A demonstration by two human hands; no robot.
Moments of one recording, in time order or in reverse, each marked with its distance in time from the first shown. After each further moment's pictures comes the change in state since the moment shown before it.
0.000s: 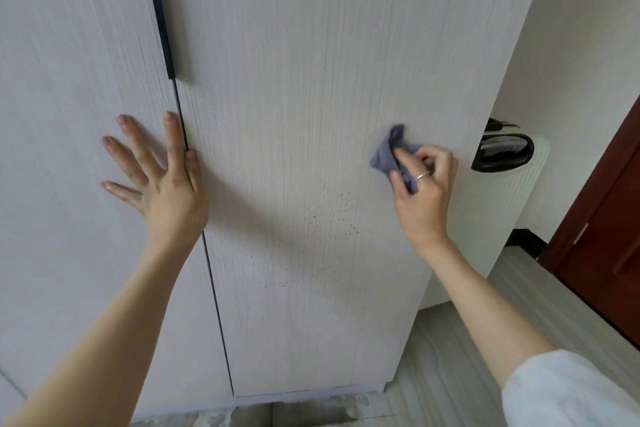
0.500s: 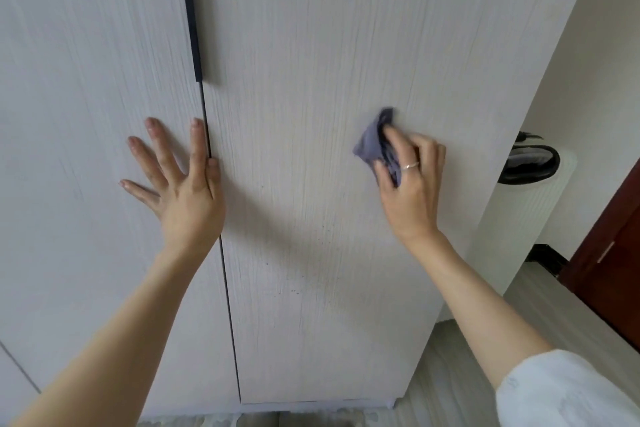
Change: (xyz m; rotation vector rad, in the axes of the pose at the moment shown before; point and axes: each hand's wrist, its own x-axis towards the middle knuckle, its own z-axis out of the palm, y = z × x) left_hand -0.001 -0.009 -0.001 0.030 -0.008 0.035; right_hand 0.017 -0.033 0.031 0.021 0.044 -0.181
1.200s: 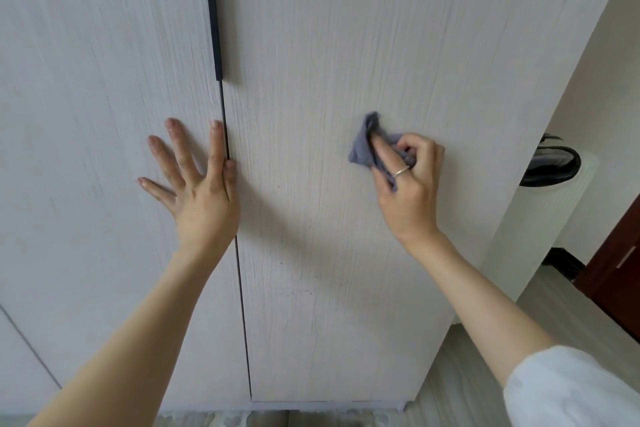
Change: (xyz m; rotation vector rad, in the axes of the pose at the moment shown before) left_hand 0.000 -0.006 0.001 0.046 -0.007 0.028; right_hand 0.002 -0.017 0.016 0.068 0.001 -0.038
